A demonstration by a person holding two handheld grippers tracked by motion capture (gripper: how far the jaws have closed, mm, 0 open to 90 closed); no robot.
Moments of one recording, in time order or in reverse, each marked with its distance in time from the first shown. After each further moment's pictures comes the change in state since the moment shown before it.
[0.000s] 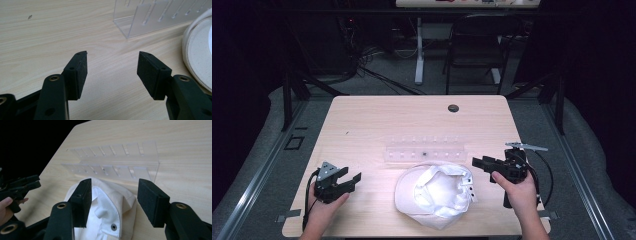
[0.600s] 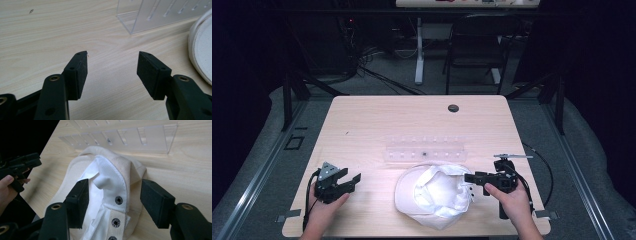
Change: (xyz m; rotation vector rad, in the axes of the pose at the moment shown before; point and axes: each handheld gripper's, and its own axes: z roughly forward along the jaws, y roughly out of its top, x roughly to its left) left arm 0.001 -0.003 0.003 0.021 0.017 -0.006; right arm -0.005 -0.031 0.024 0.170 0.042 0.038
